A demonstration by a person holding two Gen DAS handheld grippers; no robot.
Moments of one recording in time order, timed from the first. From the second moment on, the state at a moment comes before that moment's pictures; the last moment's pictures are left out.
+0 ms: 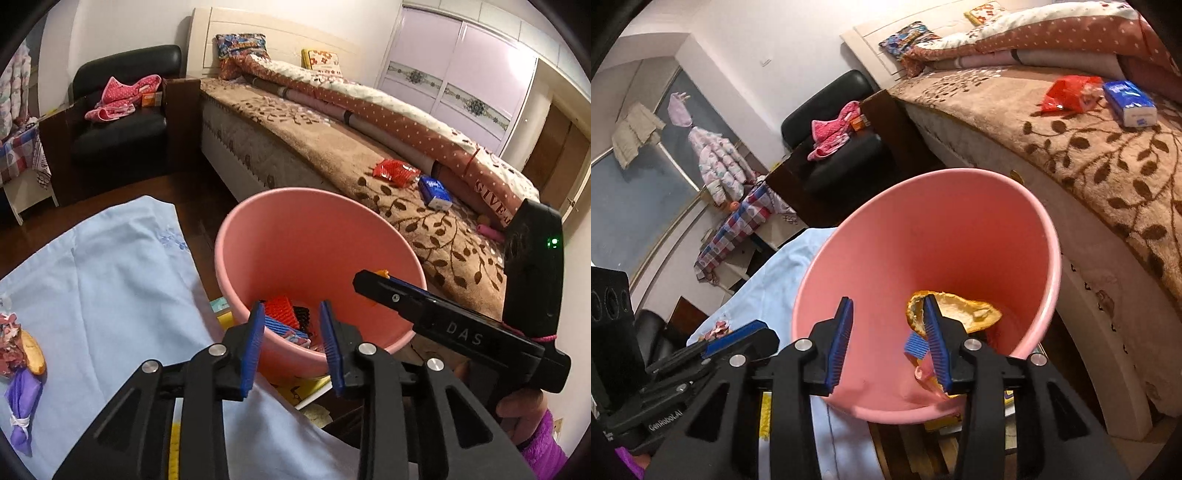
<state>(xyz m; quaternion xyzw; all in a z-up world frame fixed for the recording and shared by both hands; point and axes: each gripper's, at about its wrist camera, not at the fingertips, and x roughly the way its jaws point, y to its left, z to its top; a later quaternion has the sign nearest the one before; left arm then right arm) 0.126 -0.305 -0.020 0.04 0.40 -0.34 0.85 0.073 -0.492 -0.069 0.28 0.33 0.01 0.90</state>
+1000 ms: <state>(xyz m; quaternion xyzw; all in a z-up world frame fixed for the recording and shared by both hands) 0.062 -0.139 -0.002 0.00 0.36 -0.24 0.90 0.014 -0.385 -0.024 0.18 0.33 0.03 0.93</state>
